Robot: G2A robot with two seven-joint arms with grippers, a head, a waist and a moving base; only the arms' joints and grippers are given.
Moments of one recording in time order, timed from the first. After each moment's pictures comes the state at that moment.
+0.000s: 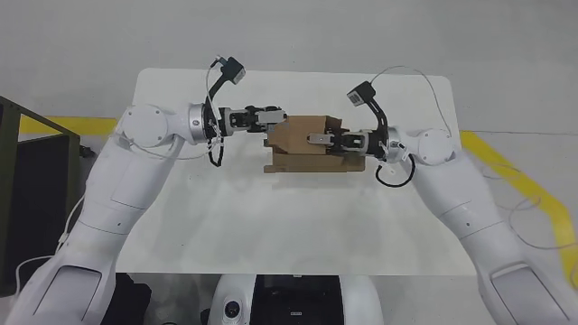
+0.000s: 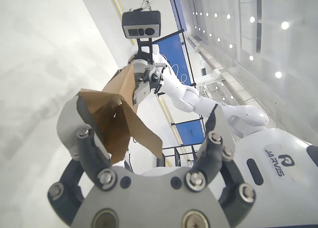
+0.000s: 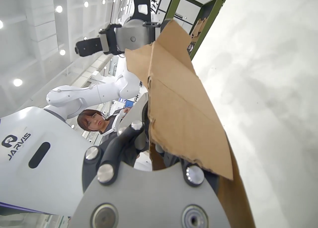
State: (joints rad) left arm 0.95 -1.03 -1.19 -1.49 -0.37 -0.27 -1.10; right arm -0.81 -1.20 0.90 -1.14 0.55 -0.59 1.18
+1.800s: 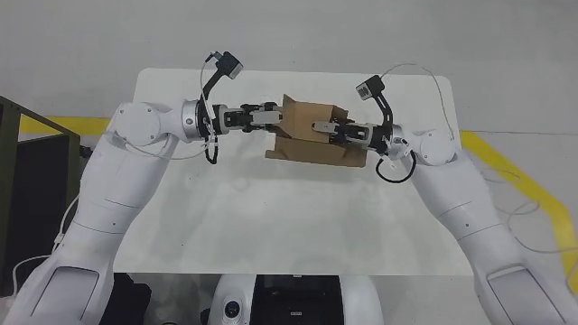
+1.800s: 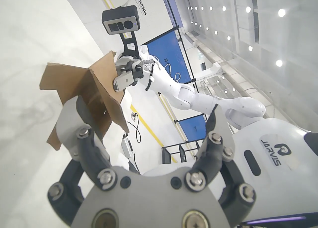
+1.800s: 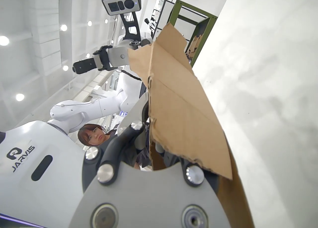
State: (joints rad) left arm 0.96 -1.02 -1.21 -1.54 -0.39 -0.31 -1.14; right arm -0.83 -1.22 0.96 -1.12 0.54 -0.58 1.11
